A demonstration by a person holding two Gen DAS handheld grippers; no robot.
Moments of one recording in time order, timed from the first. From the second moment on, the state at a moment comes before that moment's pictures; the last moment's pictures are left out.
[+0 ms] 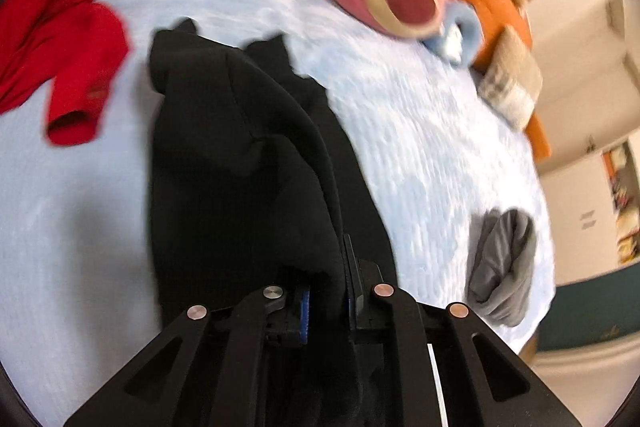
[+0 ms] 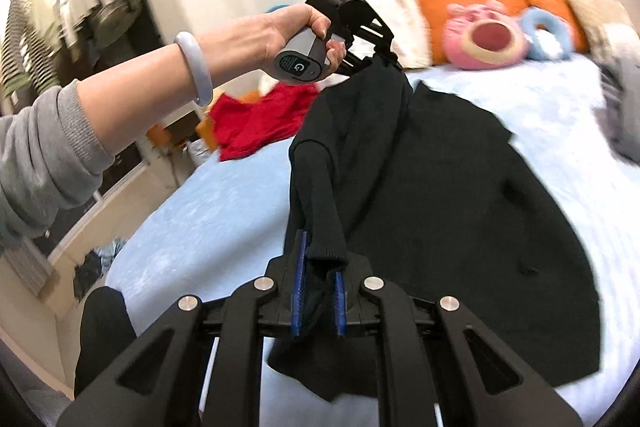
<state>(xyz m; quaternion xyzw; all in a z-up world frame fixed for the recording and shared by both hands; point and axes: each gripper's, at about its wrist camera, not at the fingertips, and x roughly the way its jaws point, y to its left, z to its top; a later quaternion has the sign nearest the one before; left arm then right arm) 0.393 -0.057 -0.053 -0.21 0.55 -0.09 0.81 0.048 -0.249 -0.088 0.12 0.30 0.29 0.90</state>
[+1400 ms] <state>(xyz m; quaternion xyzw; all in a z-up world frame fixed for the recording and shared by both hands) 0.378 -0.028 -0.145 -0.02 0.51 -0.02 0.86 0.432 -0.220 -0.096 -0.01 0.46 0.33 0.83</state>
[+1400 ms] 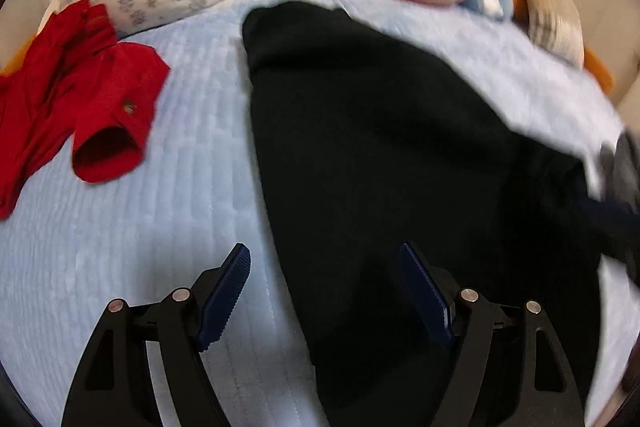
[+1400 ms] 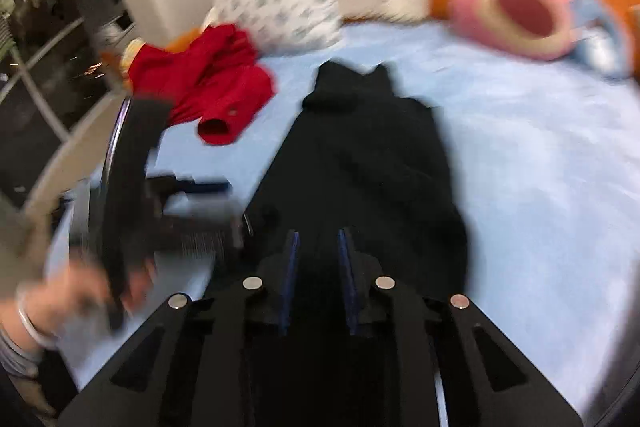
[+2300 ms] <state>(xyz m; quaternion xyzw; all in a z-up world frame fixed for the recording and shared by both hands) 0.577 -0.038 -0.165 0.02 0.56 -0.02 0.83 0.418 -0.310 -0.158 -0.05 0.43 0.30 0.85</state>
